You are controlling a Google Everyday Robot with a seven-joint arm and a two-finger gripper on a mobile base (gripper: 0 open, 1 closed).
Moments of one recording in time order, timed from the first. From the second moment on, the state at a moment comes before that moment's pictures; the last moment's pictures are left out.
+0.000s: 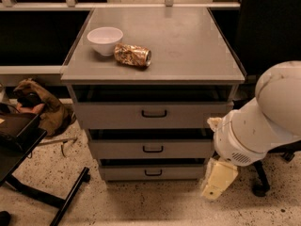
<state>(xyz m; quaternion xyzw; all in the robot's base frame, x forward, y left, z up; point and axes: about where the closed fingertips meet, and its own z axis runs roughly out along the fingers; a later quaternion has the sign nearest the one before) 0.388 -0.138 0.801 -0.60 0.78 0.04 0.17</state>
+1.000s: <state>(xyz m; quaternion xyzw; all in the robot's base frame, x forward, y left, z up) 0.404 -0.094 0.655 -0.57 0.80 0.07 0.17</state>
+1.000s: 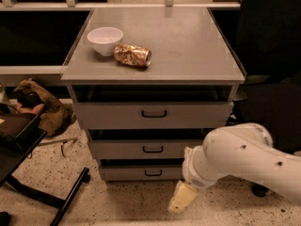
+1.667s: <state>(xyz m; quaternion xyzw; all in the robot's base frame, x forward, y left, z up) 0.425 -0.080 0.605 -0.52 0.82 0.09 0.20</state>
